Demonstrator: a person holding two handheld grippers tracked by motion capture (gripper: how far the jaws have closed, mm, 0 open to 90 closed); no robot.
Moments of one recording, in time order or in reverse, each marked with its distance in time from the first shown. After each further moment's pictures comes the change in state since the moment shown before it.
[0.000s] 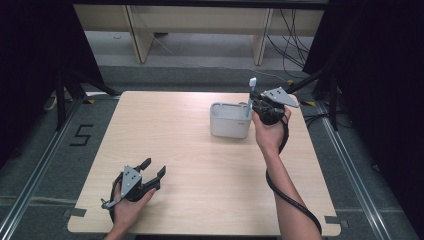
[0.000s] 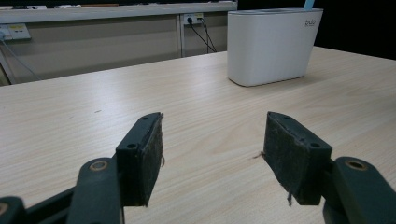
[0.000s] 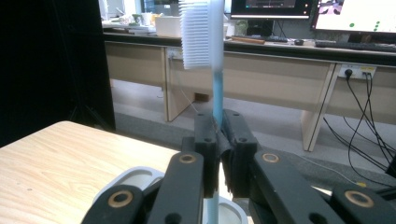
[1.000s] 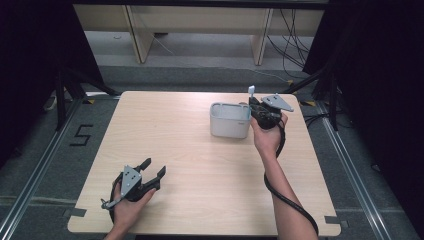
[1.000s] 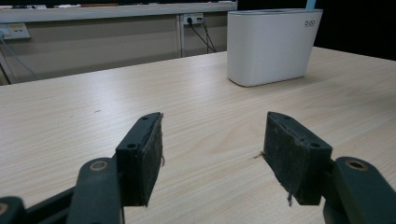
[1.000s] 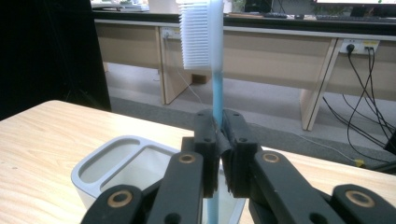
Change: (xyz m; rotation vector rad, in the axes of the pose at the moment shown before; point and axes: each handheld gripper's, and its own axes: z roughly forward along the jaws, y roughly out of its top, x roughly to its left) left arm 0.000 0.000 0.000 0.000 -0.002 -0.002; right arm -0.006 -0.030 0.014 0.076 -0.014 0.026
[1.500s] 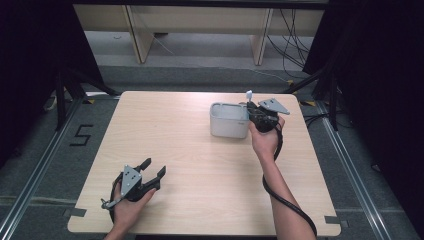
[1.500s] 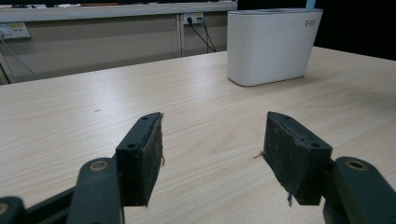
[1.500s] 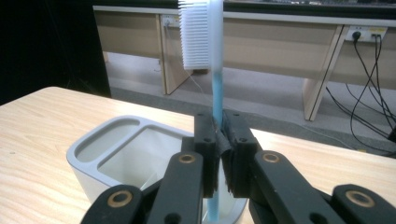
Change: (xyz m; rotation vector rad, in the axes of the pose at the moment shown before) left arm 0.000 0.000 0.000 0.001 0.000 -0.001; right arm 0.001 -0.016 0.007 0.034 0.003 0.000
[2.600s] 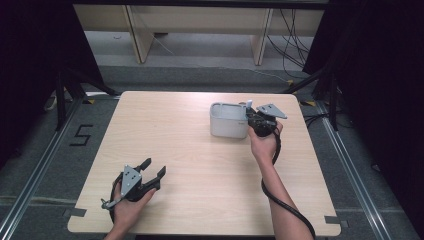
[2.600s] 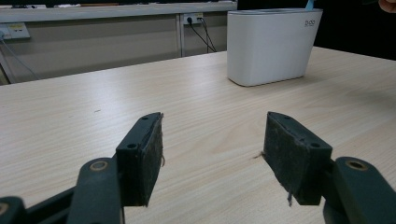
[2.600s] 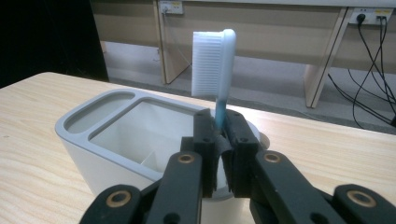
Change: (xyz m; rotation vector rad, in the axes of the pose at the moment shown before) left arm 0.000 0.000 0.000 0.000 0.001 0.000; right arm -0.001 -0.019 0.005 0.039 -0.003 0.019
